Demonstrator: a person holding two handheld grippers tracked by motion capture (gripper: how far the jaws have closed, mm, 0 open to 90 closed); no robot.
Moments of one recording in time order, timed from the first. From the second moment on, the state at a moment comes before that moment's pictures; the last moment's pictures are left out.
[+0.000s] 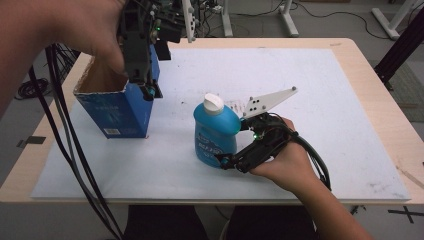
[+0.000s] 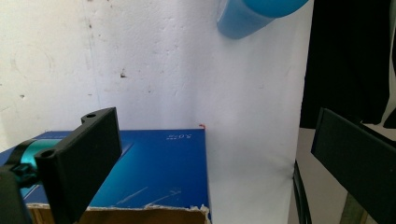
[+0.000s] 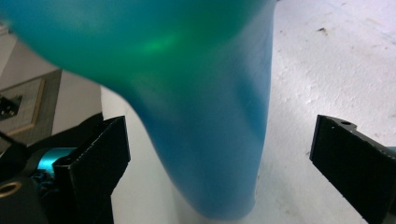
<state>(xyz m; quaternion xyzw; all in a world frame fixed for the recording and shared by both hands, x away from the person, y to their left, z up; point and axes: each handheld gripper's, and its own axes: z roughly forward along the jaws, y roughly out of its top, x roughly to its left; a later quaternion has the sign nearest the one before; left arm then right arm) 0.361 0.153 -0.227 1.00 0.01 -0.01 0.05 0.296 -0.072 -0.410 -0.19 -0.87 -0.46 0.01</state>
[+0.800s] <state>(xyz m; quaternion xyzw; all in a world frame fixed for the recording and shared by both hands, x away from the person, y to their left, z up) 0.362 0.157 -0.228 1.00 0.02 0.00 0.04 0.294 -0.060 -0.418 -0.21 -0.83 -0.52 -0.02</state>
